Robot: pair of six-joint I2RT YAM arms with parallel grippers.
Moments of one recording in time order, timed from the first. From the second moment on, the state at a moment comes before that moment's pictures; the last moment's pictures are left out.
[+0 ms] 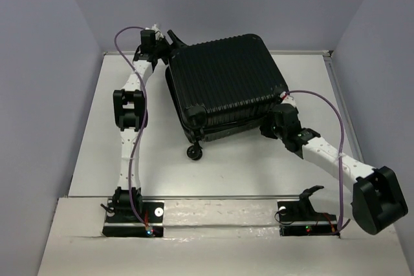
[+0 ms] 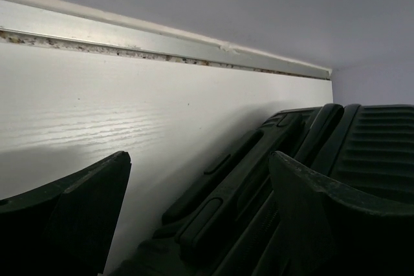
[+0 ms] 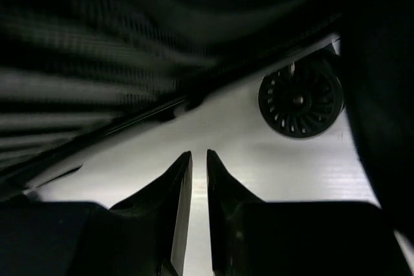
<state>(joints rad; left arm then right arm) -0.07 2.64 2.42 -0.18 0.55 -0.75 0.47 1.15 0.63 -0.16 0.20 0.60</state>
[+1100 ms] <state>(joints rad) -0.05 1.45 0.81 0.22 -0.07 -0.83 0.25 1.82 1.28 -0.18 -0.03 0.39</state>
